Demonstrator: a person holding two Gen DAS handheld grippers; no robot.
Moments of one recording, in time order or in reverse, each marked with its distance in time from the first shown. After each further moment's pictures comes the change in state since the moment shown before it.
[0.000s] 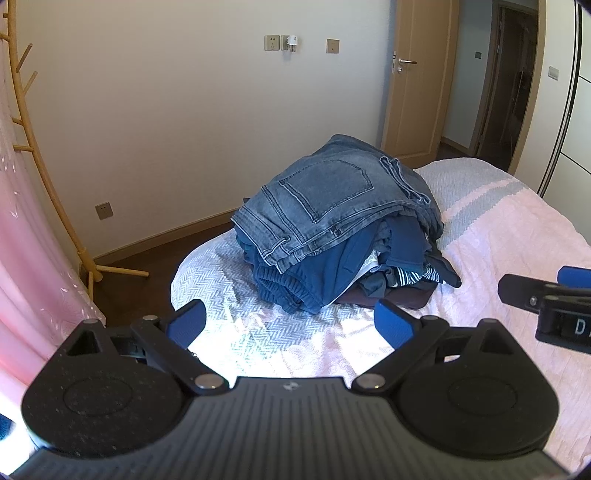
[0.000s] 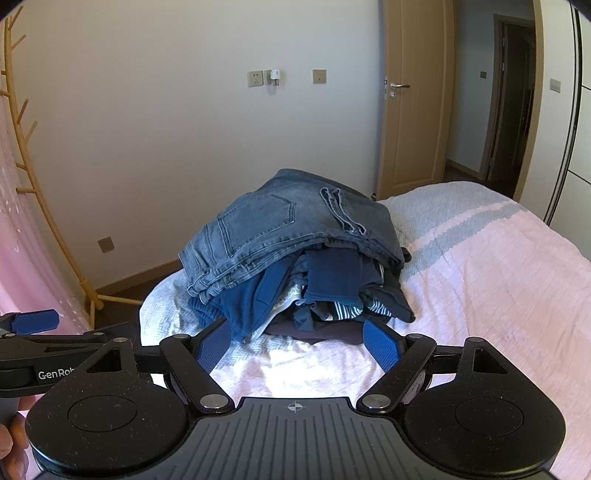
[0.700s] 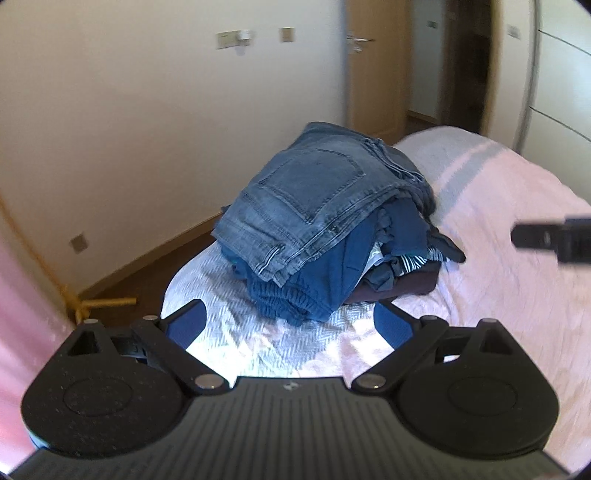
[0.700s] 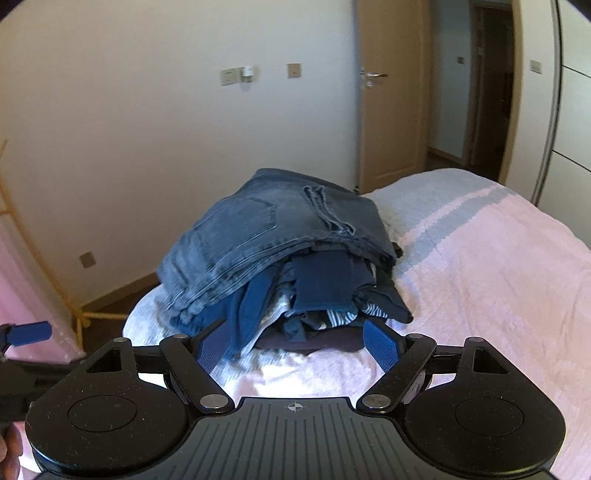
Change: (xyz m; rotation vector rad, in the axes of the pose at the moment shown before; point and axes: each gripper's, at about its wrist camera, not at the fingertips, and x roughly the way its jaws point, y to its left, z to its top) left arm 0.065 0.018 0.021 0.210 0.014 -0.092; right arm 0.045 -0.004 0.021 0.087 0.011 -0.061
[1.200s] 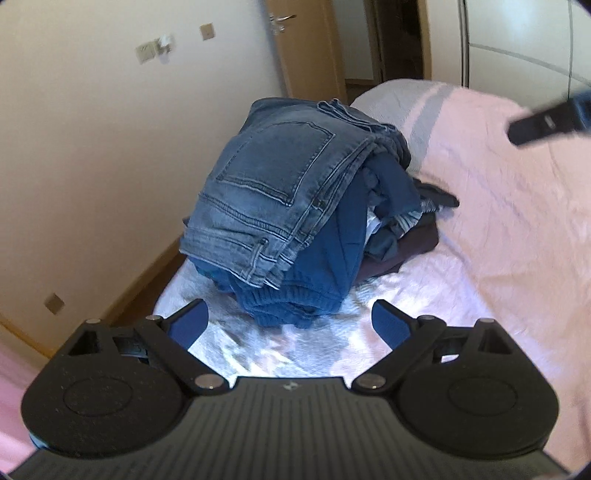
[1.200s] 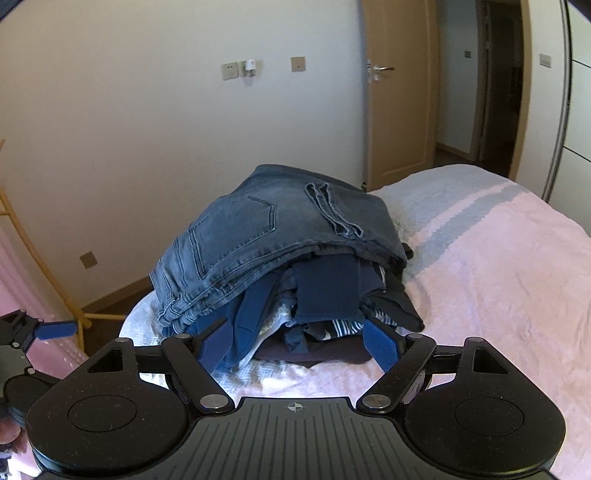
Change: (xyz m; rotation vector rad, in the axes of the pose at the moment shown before) left arm 0.072 0.009 -0.010 0.284 0.017 -0.076; right arm 0.045 -0.014 0.012 -0.013 0.017 0.044
